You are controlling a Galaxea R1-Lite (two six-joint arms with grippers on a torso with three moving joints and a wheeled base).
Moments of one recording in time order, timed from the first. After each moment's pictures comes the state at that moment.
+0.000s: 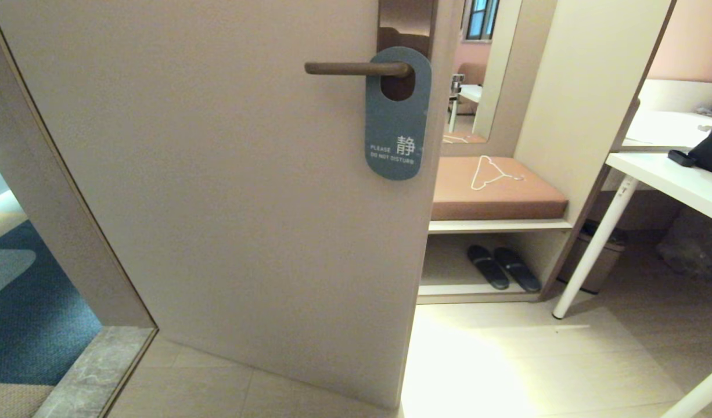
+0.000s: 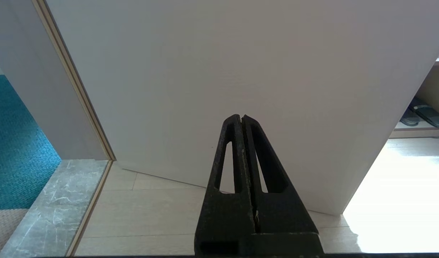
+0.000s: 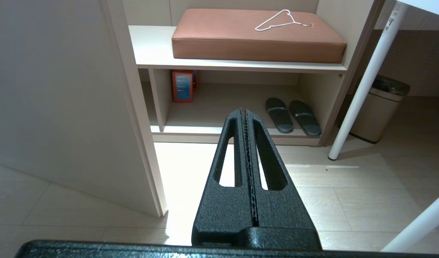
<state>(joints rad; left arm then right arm) 0.00 0.00 0.00 0.00 0.01 -0.01 0.00 0.00 0.00 -0.01 0.00 0.02</state>
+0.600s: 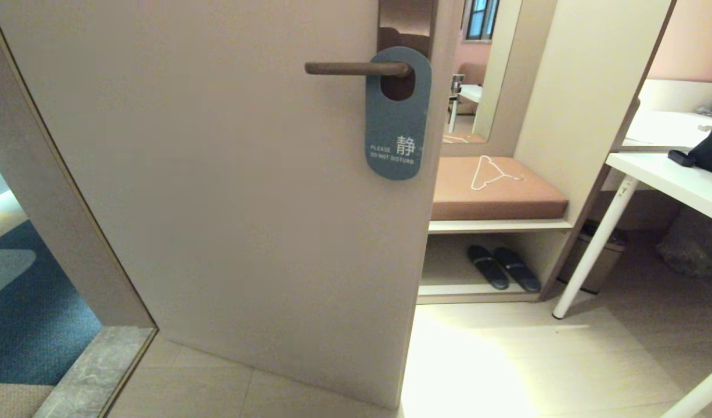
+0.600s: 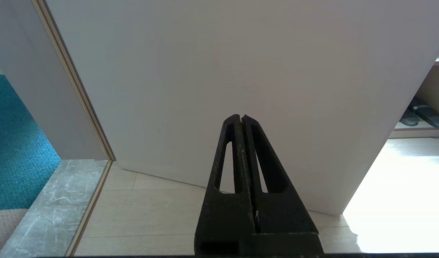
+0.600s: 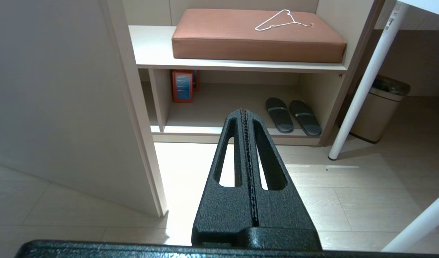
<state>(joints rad) 0.00 0.00 0.00 0.00 0.01 -0.01 0.00 0.00 0.00 -0.01 0.00 0.02</state>
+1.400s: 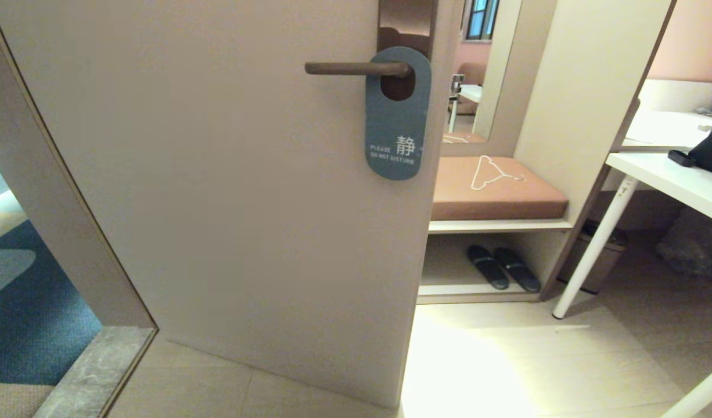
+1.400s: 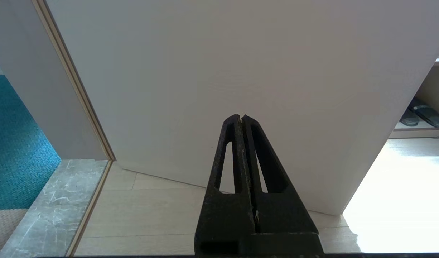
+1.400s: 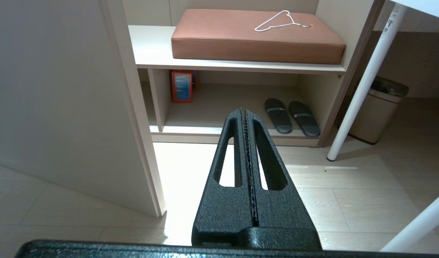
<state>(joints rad) 0.00 0.00 0.00 0.00 0.01 -0.01 0.00 0.00 0.00 -0.01 0.00 0.01</state>
